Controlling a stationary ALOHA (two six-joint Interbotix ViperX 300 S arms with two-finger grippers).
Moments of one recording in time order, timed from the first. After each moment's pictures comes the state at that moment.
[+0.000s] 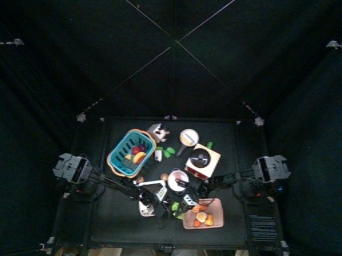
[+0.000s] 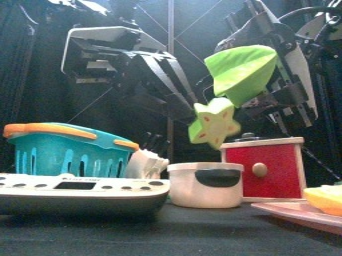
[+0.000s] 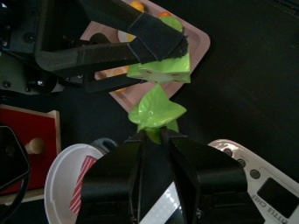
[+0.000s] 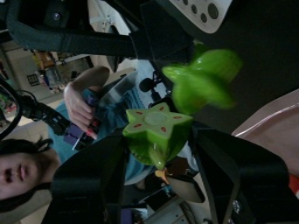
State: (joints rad) left arm -0.25 0.12 0.54 0.72 -0.02 -0.08; right arm 0.08 0.04 0.76 -1.19 -0.62 2.49
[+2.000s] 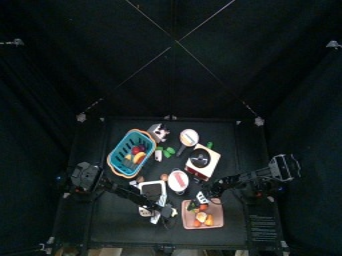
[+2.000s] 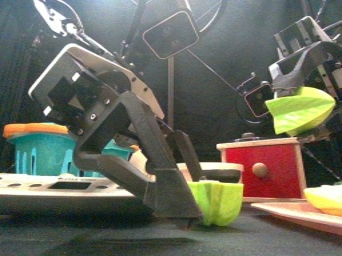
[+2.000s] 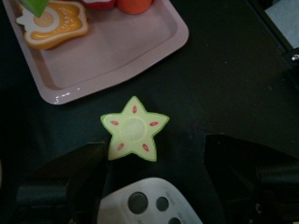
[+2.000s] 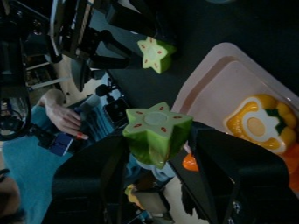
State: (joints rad) left arm -0.30 0.36 0.51 0.20 -0.16 -0.10; right arm 0.13 -0.17 0.97 -1.20 -0.39 2.48
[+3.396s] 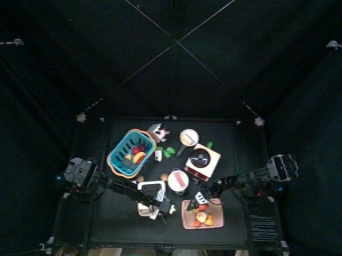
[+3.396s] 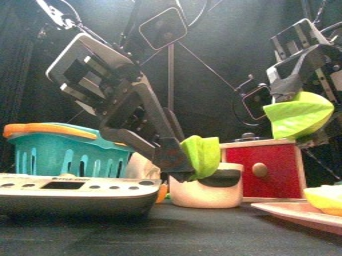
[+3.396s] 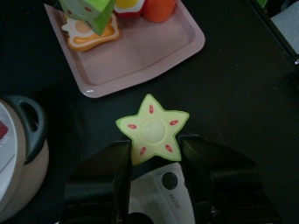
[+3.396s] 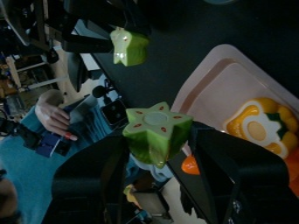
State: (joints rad) left arm -0.26 0.26 0.56 0.22 -0.12 -0.10; right arm 0.14 -0.14 0.96 -1.20 -0.39 2.48
